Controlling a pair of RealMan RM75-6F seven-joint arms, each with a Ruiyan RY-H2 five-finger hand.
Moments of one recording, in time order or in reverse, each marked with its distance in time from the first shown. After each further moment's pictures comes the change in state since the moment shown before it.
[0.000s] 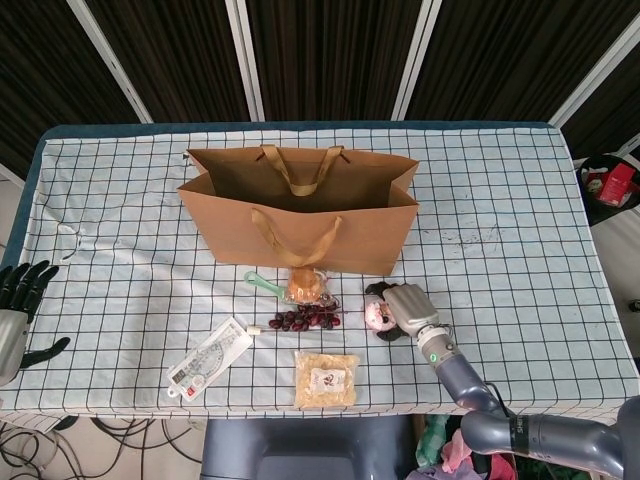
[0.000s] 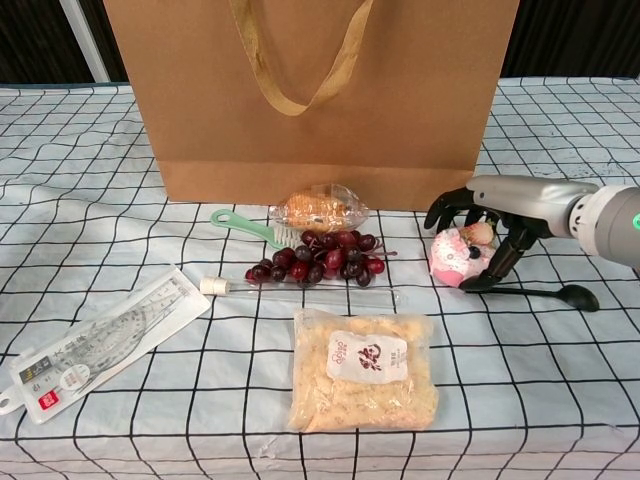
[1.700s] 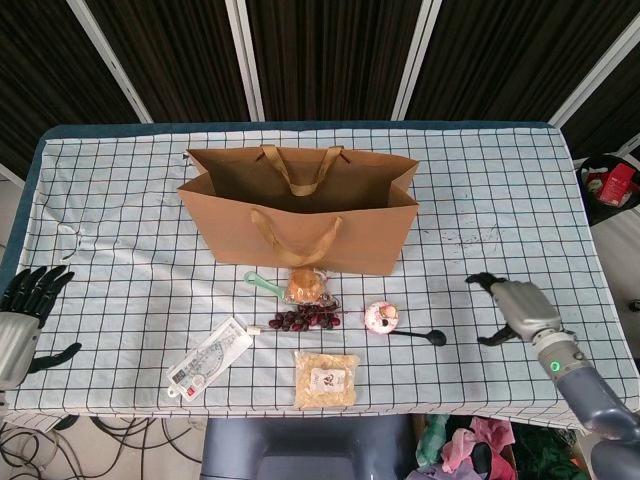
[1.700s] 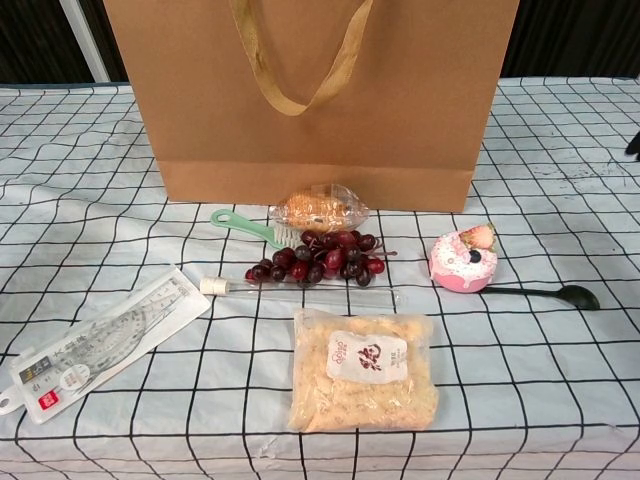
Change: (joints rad) left arm -0.013 0.006 0.027 0.013 0.066 0.000 -0.075; right arm -0.205 0.612 0.036 -0.303 -0.154 -0.164 0.219
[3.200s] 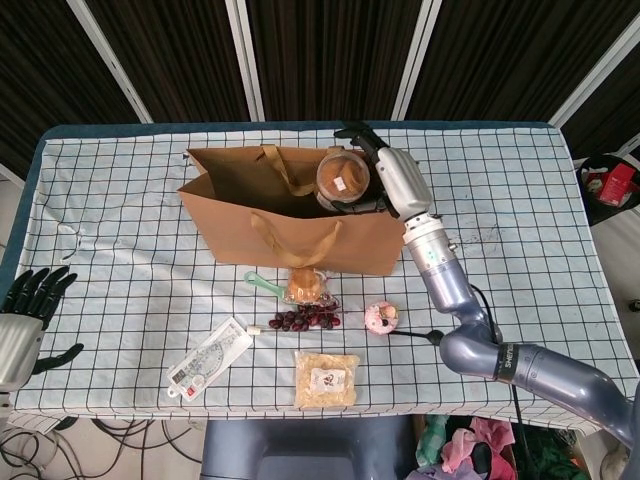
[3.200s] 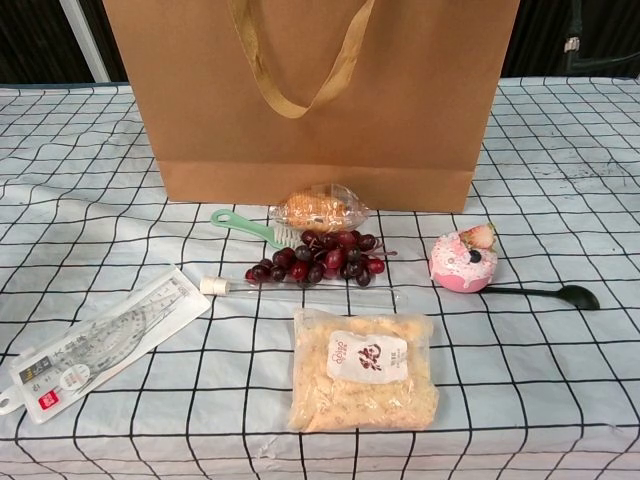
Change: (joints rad) left arm 0.004 -0.023 0.004 0.007 0.008 0.020 0.035; right arm 0.397 -0.539 0.405 0.431 -0.006 0.226 0.341
